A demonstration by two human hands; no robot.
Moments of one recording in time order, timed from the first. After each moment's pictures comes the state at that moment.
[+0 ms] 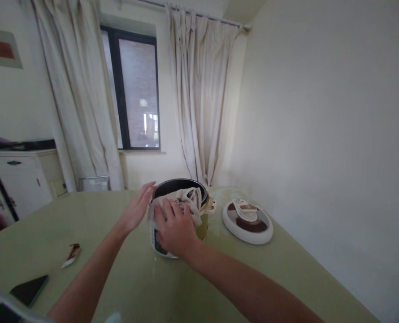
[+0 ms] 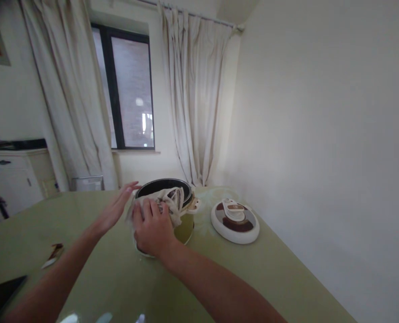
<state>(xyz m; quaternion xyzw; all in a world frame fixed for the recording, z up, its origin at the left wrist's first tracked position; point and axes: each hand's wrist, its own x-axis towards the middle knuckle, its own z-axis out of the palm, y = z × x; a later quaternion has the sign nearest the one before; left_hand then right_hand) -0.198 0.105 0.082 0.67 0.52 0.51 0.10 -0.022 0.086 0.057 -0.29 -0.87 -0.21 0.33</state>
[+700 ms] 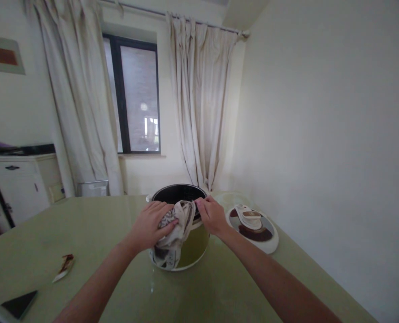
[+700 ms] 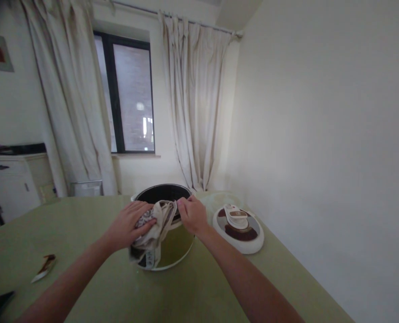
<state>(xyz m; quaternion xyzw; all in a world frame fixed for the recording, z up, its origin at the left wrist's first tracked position) -0.174 0.098 0.075 0.83 0.45 0.31 -0.13 0.076 0.169 0.070 -0.43 -0.84 -0.01 0.34</state>
